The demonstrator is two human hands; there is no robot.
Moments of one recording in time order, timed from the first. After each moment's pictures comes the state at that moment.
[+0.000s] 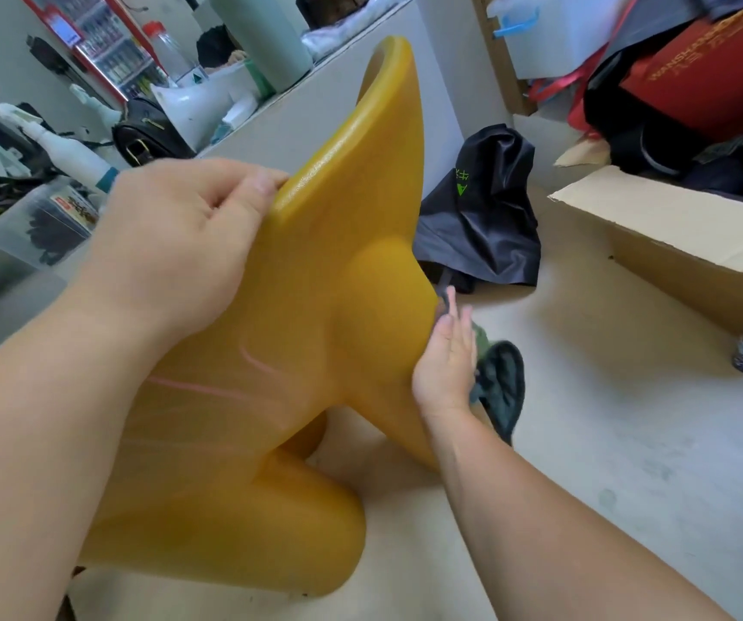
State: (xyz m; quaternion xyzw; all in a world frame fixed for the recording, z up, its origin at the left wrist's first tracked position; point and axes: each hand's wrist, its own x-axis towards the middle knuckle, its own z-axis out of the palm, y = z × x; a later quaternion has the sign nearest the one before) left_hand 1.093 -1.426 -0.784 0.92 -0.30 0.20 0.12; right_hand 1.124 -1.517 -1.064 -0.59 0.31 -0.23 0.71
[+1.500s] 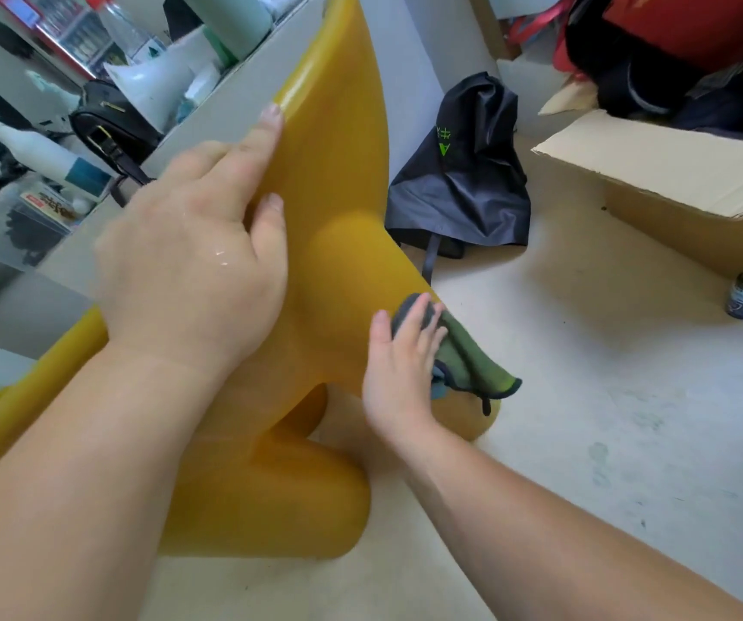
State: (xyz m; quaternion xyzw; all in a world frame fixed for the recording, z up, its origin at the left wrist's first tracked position) left_hand 1.082 -1.456 -0.824 0.92 -0.27 0.28 -0.03; right_hand 1.090 -1.487 -1.042 -0.65 0.25 -0.13 0.71
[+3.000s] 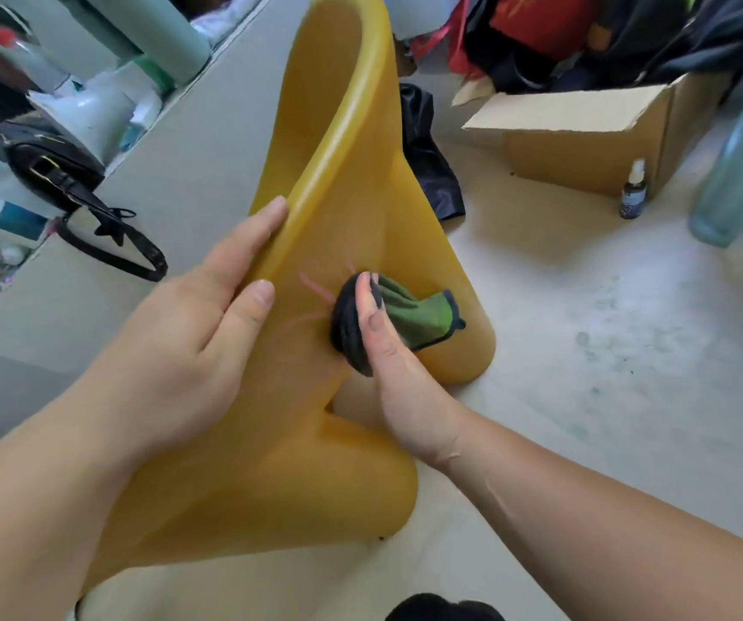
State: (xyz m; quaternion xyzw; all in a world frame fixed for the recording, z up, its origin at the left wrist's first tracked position) left_hand 1.102 -1.259 -0.776 0.86 -0.49 -0.06 0.13; right_hand 1.016 -1.351 -0.934 -0.56 0.12 -0.18 0.80
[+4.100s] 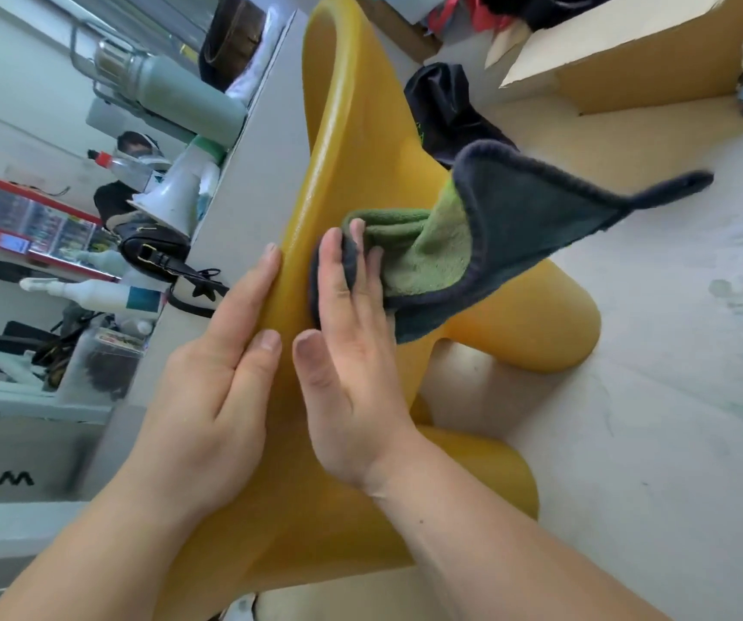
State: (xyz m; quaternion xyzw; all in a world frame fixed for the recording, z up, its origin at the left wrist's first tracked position) left_hand 1.093 -1.258 -0.775 0.86 -0.50 -0.01 0.09; right_hand 1.061 -1.311 -0.896 -0.53 0.13 -0.45 0.70
